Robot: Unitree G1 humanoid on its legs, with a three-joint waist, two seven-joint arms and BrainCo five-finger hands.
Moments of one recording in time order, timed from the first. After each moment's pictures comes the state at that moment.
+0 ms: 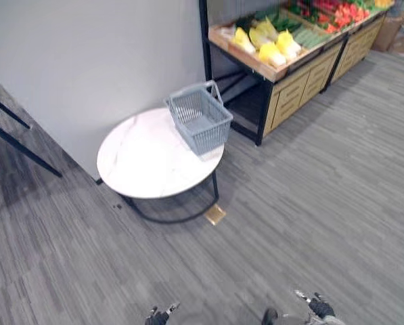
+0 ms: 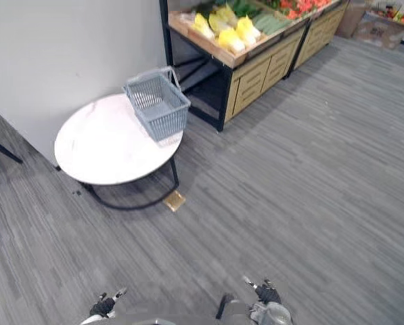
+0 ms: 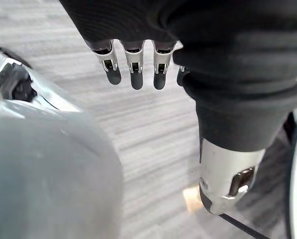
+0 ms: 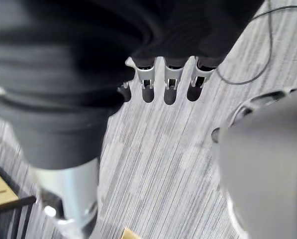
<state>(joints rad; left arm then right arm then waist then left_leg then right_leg) 0.11 0.02 0.32 1.09 -0.18 -0.14 0.08 0.02 -0.08 -0.26 1.13 0.14 -0.11 0.00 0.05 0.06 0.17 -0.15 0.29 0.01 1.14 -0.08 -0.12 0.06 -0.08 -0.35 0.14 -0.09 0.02</state>
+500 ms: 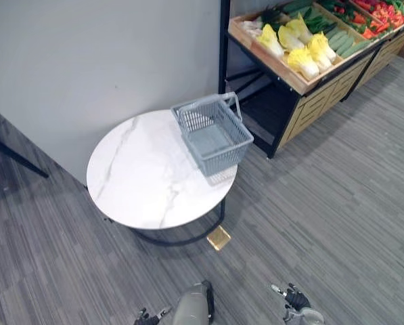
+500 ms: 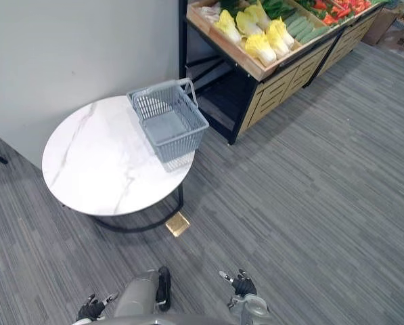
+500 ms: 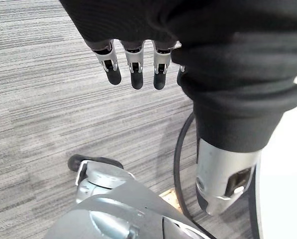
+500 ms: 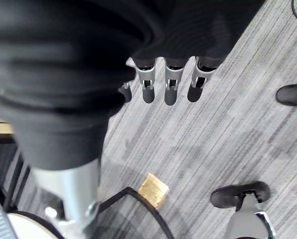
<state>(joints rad) 0.17 0.08 0.24 1.11 -0.19 -0.16 0.11 0.00 -0.01 -0.15 1.15 0.15 -0.14 0.00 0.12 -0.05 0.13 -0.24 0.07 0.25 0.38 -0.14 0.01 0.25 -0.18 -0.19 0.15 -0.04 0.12</state>
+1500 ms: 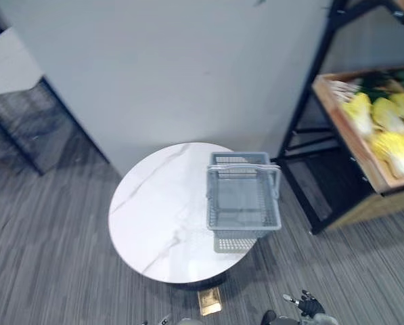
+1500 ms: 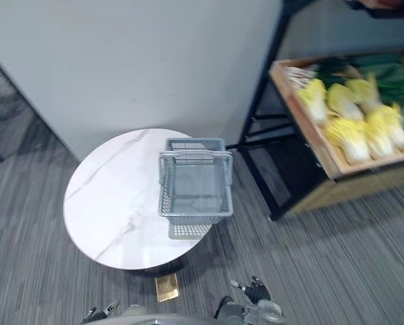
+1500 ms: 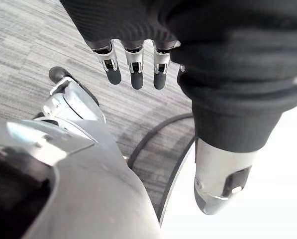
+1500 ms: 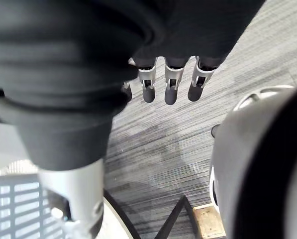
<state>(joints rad) 0.15 0.06 0.29 1.13 -0.26 -0.15 0.12 0.00 -0.10 -0.14 1.20 0.08 -0.14 -0.01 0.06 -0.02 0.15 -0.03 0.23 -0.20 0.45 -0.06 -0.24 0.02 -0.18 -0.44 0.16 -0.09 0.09</state>
